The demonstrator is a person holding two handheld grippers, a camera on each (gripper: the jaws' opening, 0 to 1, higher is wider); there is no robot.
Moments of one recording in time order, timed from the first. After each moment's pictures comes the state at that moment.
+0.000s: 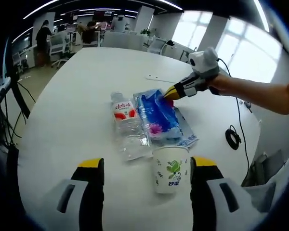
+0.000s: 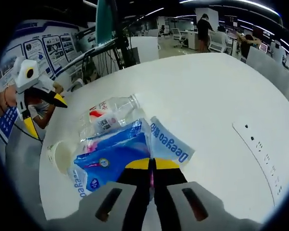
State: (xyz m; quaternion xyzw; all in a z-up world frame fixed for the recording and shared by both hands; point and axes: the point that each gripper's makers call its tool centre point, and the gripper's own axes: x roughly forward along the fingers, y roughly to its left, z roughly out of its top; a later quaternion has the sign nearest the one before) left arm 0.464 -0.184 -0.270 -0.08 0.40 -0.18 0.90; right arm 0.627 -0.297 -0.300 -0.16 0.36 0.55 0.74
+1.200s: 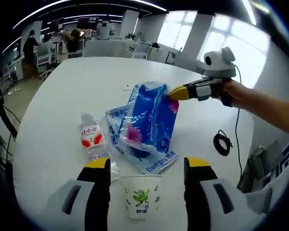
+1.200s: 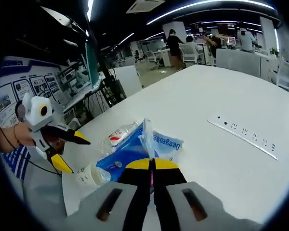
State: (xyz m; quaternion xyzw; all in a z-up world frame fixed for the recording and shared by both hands) left arm 0.493 -0.255 -0.241 -0.06 0.37 -0.24 0.90; right arm 0.594 -0.352 -0.218 -0.01 0.32 0.48 0.82
